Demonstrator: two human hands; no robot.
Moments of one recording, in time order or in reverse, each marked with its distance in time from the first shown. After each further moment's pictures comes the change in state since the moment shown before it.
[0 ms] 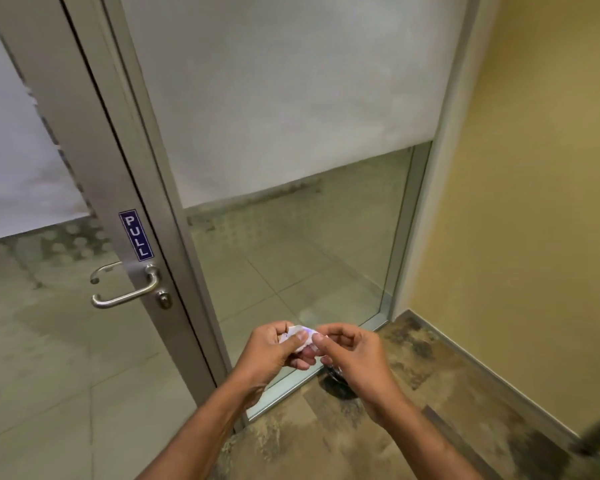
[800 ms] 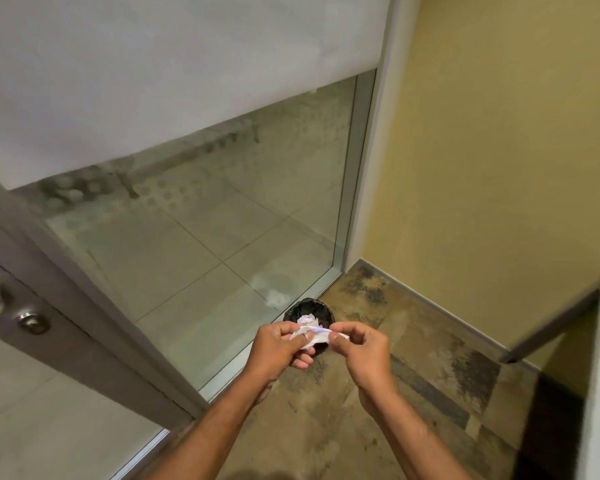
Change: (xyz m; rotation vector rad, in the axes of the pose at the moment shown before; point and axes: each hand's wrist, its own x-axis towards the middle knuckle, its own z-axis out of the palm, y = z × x) left_hand 0.146 -0.109 0.084 0.094 -0.137 -0.226; right_hand 0.080 0.117 -0.099 0.026 0.545 0.206
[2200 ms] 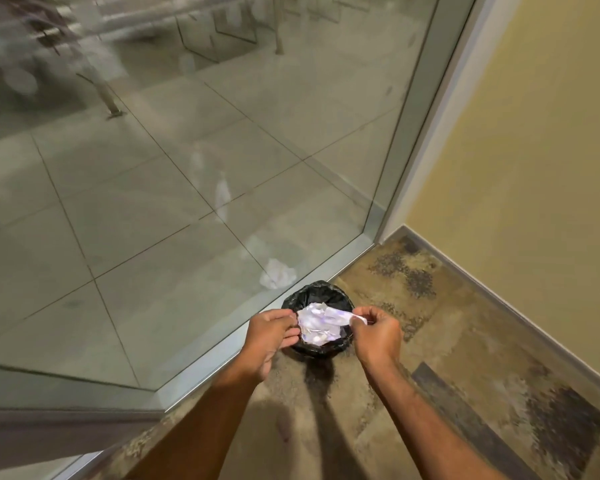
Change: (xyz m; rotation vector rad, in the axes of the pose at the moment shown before) left_hand 0.428 -0.231 -0.007 -0.254 0.317 -0.349; right_hand 0.414 0.295 0.058 -0.458 0.162 0.137
